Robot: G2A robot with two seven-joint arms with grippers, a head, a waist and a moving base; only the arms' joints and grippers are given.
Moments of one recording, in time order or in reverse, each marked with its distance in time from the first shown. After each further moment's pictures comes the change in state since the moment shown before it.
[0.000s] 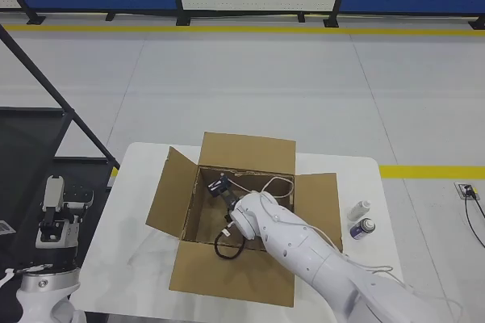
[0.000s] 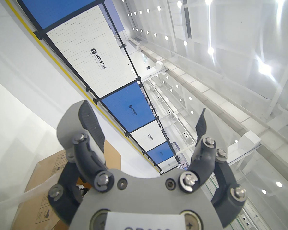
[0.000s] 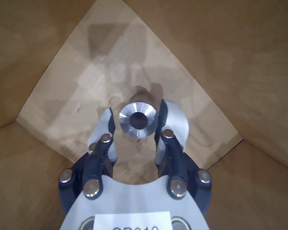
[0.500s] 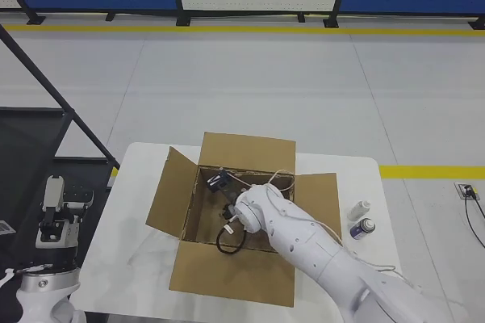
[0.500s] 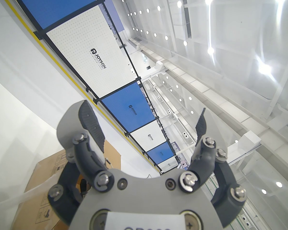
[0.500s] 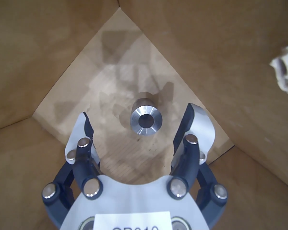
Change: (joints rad) left arm 0.000 0.000 0.000 0.000 0.000 0.000 0.000; right arm -0.017 0.060 0.107 -0.122 -0.054 -0.083 0.060
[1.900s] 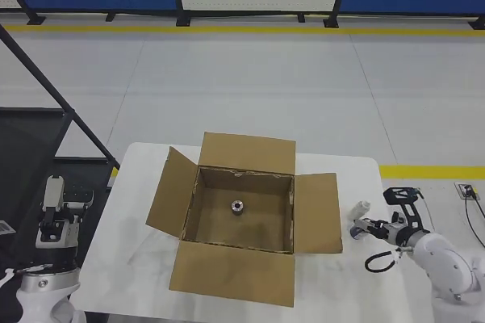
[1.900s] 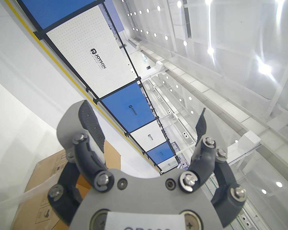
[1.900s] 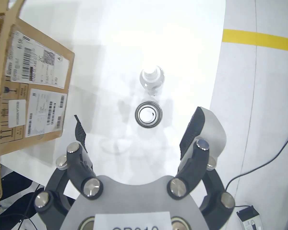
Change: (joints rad) left arm 0.000 0.000 0.000 0.000 0.000 0.000 0.000; right arm -0.918 0.431 1.300 -1.008 -0.225 -0.196 0.245
